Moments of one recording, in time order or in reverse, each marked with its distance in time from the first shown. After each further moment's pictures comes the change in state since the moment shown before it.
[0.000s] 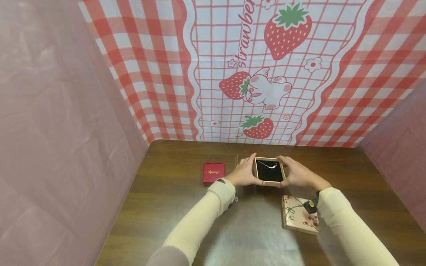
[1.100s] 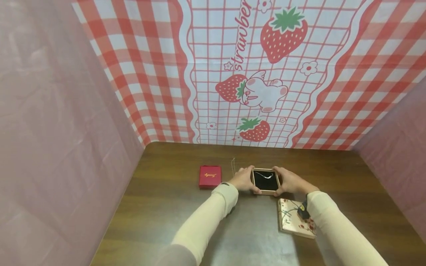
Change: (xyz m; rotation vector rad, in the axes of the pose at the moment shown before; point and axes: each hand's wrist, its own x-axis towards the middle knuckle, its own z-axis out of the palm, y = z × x) left_hand 0.019 -0.011 0.038 0.037 -0.071 -0.113; right_hand 0.007 0.036 0.034 0.020 -0.101 0.038
